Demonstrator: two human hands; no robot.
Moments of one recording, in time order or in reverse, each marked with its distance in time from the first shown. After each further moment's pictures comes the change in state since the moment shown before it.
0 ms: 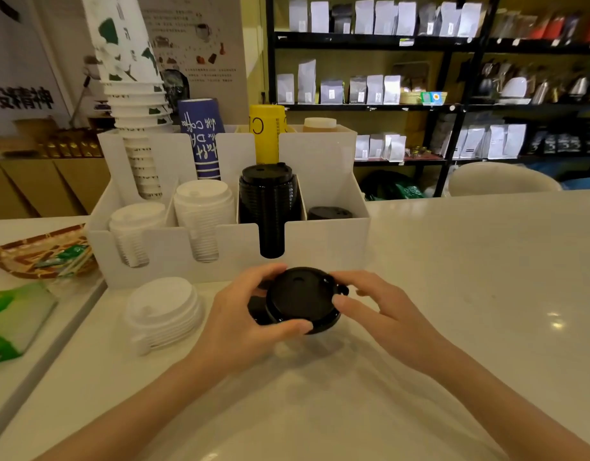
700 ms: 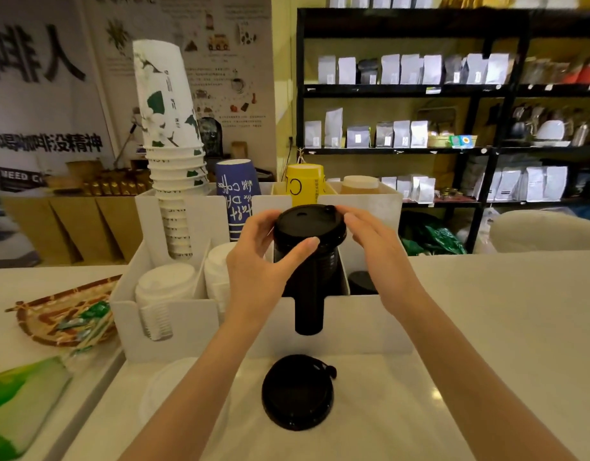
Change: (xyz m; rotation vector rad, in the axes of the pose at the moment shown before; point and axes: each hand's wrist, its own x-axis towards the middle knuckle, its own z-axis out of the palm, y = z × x) left_hand 0.135 0.005 -0.038 -0.200 0.445 0.115; right_hand 0.156 -0.060 -0.013 0.399 0.234 -0.057
